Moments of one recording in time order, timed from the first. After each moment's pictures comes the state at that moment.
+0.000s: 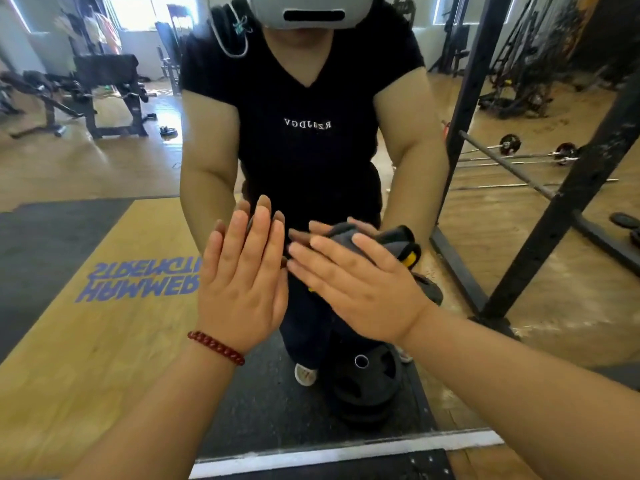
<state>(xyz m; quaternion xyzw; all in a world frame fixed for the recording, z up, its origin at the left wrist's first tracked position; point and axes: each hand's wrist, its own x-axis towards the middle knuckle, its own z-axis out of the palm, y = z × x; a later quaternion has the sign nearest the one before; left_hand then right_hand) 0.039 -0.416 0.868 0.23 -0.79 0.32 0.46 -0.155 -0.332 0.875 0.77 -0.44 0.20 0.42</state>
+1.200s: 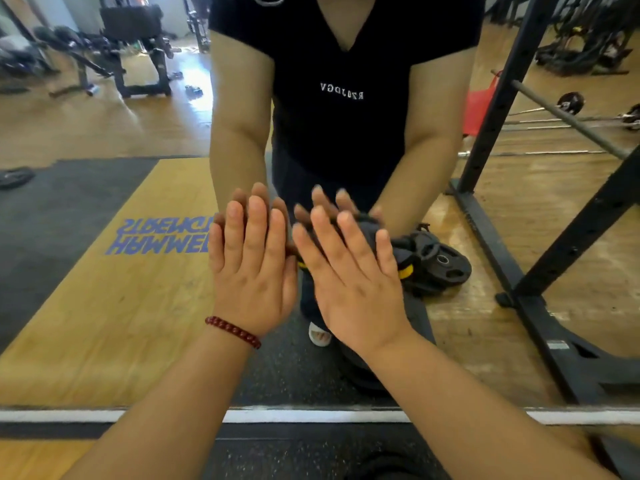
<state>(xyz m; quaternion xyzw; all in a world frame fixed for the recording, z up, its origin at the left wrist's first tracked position) 0.029 -0.413 0.772 0.27 -0.78 0.29 0.48 -0.111 -0.329 0.767 0.62 -0.59 0.26 0.45</state>
